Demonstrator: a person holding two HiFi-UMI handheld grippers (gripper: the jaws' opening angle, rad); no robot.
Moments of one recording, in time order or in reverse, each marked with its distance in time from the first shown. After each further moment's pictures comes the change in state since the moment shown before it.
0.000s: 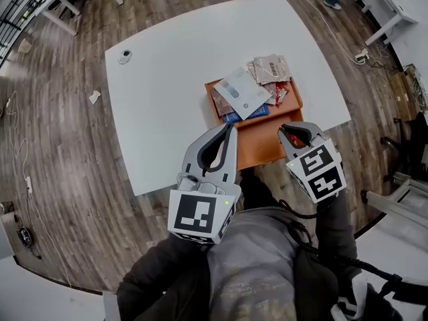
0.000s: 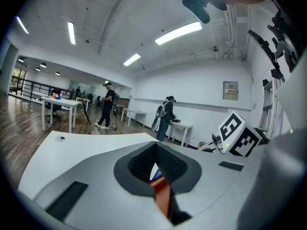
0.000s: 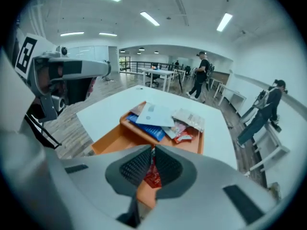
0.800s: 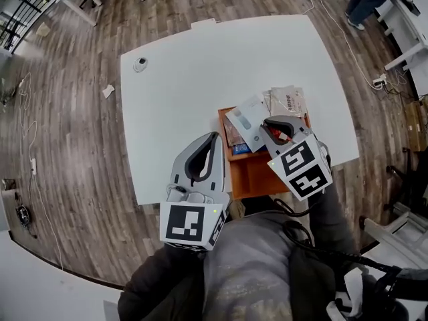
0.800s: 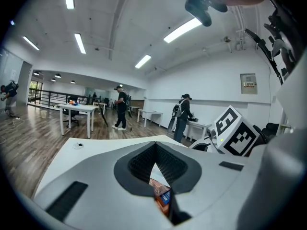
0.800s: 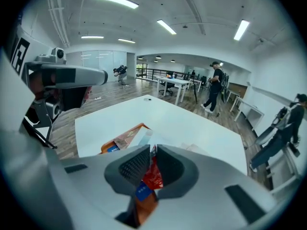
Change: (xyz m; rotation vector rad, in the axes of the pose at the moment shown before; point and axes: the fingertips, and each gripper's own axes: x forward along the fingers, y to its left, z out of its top) left arm 0.021 0.063 0.026 0.020 -0.006 0.204; right arm 0.062 -0.013 0.096 -0.158 -0.104 0.127
